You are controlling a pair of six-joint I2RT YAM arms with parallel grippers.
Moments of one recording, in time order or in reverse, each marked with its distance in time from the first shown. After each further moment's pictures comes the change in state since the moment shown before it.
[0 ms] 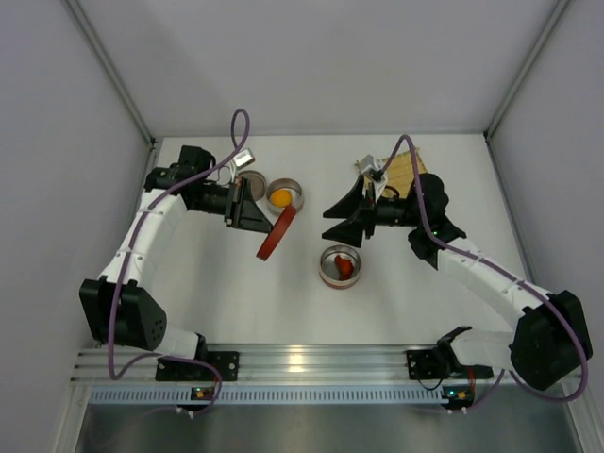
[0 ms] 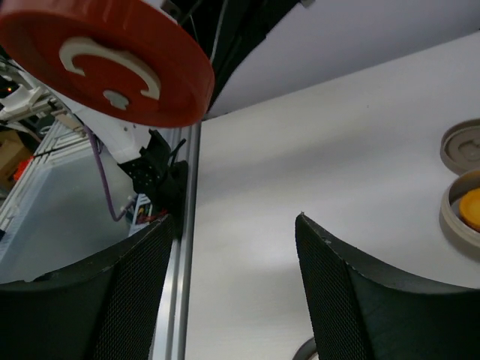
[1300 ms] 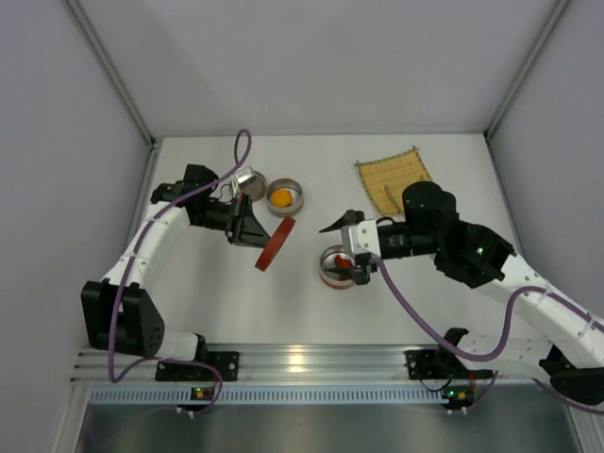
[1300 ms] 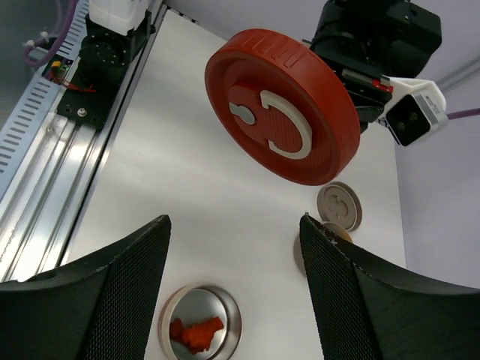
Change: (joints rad) left arm 0.000 -0.045 -0.190 0.050 0.061 -0.074; right arm 0.398 -0.195 0.433 -0.979 0.386 -1.049
